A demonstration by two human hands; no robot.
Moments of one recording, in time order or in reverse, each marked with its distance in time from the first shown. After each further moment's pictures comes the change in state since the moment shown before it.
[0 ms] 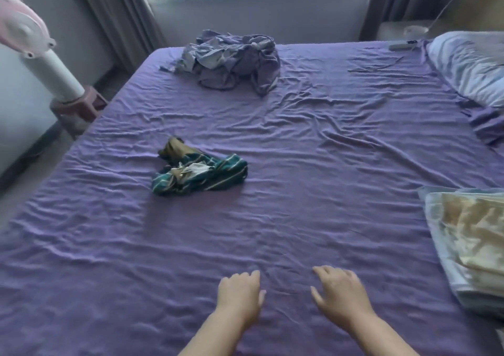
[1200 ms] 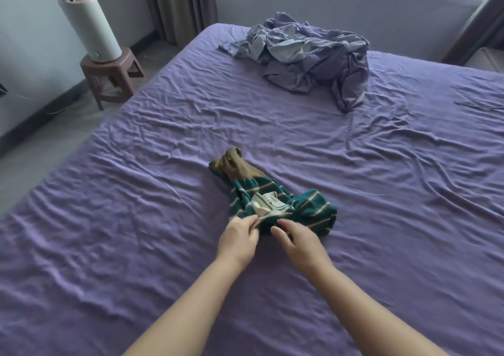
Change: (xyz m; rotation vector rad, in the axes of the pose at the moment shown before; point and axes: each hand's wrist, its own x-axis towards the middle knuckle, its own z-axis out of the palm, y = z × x) left_hand 0.192 -0.250 -0.082 -0.778 0.414 -0.181; right_hand 0.298 -0.231 -0.035 0.474 0.053 -0.137
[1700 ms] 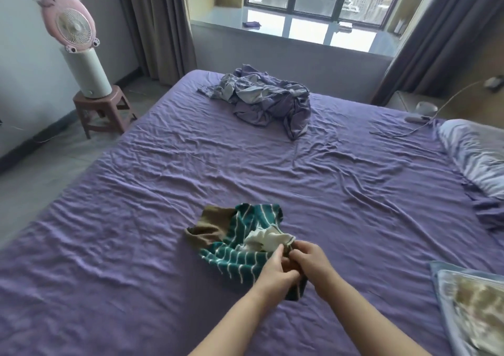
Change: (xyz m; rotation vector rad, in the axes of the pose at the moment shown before) left_hand -0.212 0.164 -0.012 -0.841 -0.423 0.033; right_hand -0.197 -0.041 -0.135 0.626 0.002 0.298
